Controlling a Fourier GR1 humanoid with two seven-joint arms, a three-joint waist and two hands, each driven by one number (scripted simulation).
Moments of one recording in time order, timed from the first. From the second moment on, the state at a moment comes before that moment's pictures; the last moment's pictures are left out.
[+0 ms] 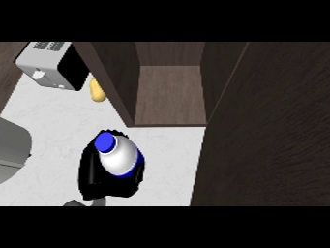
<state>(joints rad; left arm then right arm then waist) -0.07 0.18 -0.52 -1.49 0.61 0.48 -0.55 0.12 -0.34 0.78 -2.47 0.13 -0.47 0.27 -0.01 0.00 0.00</state>
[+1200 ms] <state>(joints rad) -0.59 0.04 -0.35 -1.21 0.37 0.67 -0.24 0.15 -0.37 0.76 -2.48 0.11 -0.46 0.24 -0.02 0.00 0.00</state>
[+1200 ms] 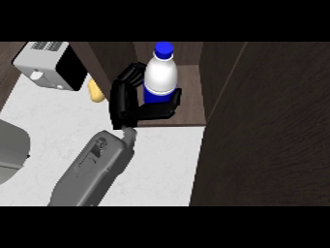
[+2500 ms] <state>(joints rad) -1.00 0.00 -0.17 -0.43 0.26 0.76 -0.35 0.18 -0.41 0.75 -2.48 0.07 -0.45 0.16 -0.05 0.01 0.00</state>
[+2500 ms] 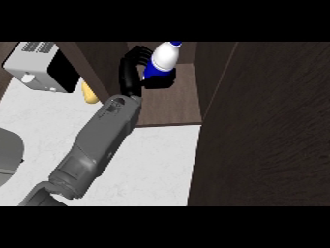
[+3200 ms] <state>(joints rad) -1.08 0.00 -0.10 -0.20 0.24 0.77 -0.47 0.18 -0.42 0.76 -2.48 0.06 -0.45 0.14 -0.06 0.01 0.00</state>
